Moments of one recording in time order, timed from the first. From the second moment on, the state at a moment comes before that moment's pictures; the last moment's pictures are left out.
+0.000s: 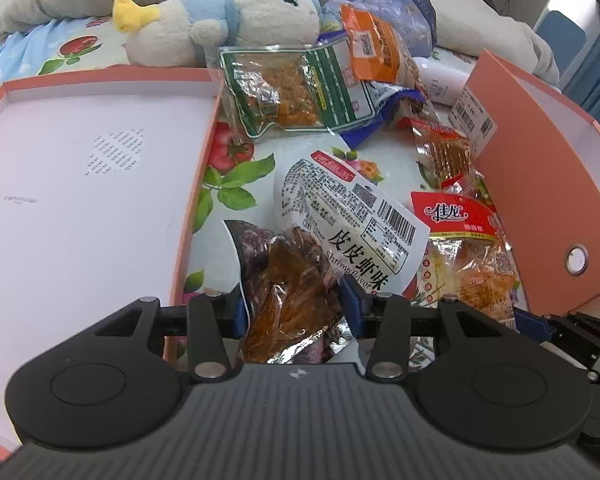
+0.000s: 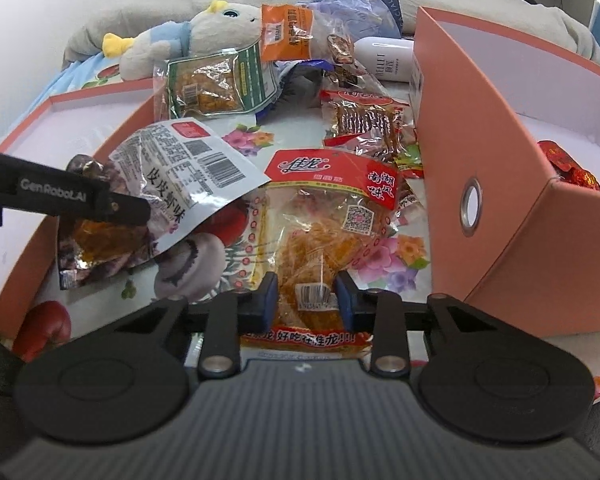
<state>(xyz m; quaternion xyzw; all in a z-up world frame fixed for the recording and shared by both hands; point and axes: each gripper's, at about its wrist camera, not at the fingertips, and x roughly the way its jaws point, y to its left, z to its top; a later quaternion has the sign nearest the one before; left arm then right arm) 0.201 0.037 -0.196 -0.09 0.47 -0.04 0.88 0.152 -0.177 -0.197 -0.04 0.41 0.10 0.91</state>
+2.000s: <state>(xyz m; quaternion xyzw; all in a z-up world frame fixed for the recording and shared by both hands) 0.219 -0.031 0.007 -0.13 0.31 -0.10 0.93 0.171 -0.272 0.000 0.00 0.21 0.08 0.97</state>
